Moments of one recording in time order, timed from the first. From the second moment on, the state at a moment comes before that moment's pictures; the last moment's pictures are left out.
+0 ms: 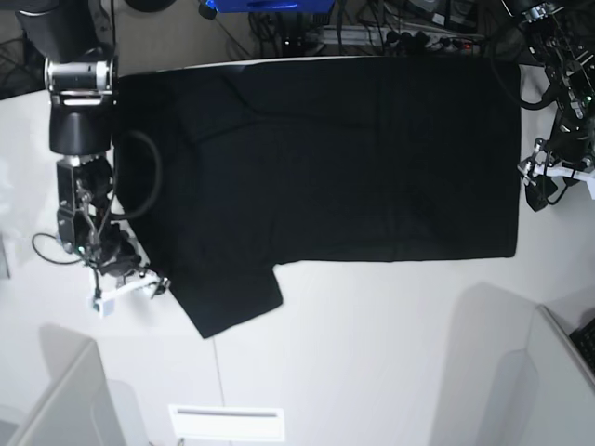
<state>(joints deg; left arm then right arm) 17.7 -18.6 -38.9 97.9 -40.0 -4.4 43.0 22.8 16.5 -1.5 57.4 36.3 -1.5 -42.0</state>
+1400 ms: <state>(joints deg) -2.2 -28.8 -26.5 67.6 -39.9 -4.2 42.3 30.0 16.1 -20.4 42.5 37.1 -1.2 -30.0</state>
